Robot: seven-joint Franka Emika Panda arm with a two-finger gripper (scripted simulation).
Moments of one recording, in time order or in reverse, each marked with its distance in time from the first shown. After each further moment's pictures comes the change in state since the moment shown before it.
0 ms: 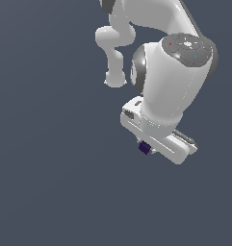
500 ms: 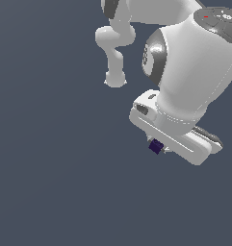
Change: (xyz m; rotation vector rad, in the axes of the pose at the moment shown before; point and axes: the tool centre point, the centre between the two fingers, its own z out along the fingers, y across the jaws) arm -0.008 -0.027 -0.031 0.000 -0.001 0.000
